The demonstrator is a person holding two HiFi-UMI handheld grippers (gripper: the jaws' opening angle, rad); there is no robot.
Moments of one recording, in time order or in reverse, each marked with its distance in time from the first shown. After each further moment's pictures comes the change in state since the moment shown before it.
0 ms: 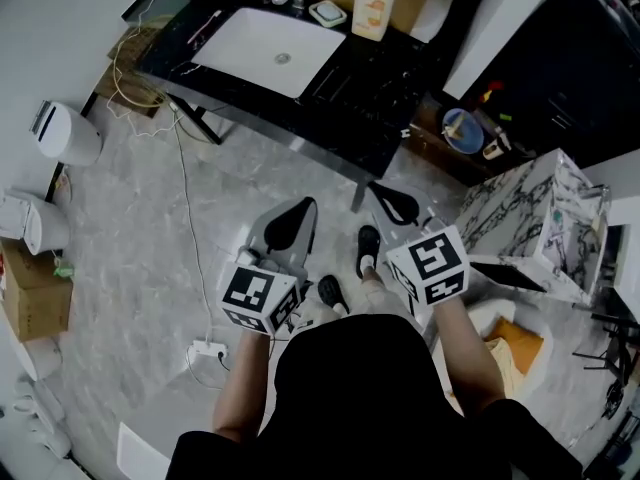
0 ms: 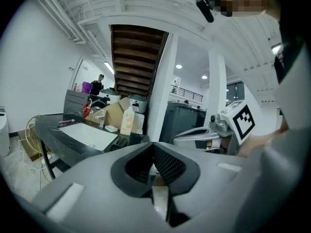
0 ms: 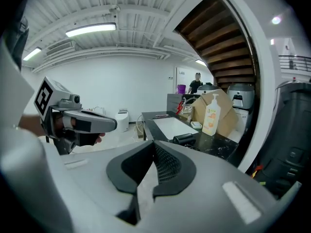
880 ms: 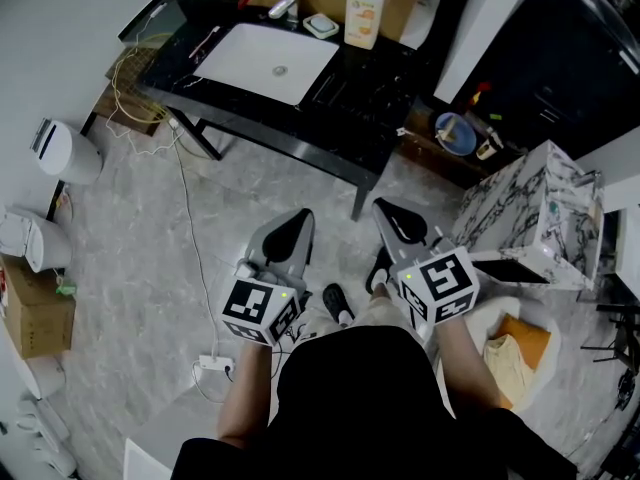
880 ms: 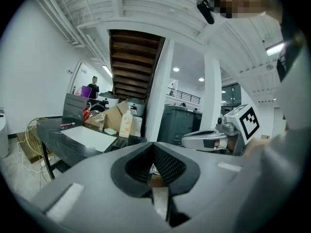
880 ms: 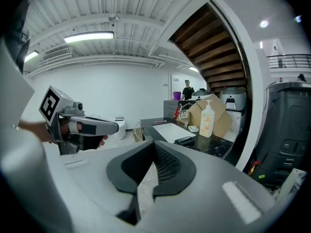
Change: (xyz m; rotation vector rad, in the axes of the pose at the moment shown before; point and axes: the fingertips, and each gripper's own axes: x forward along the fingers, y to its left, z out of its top) left arm -0.046 -0.013 0.004 0.012 -0.032 -0.022; right arm -0.048 0.037 0.005 0.050 -0.094 -0.060
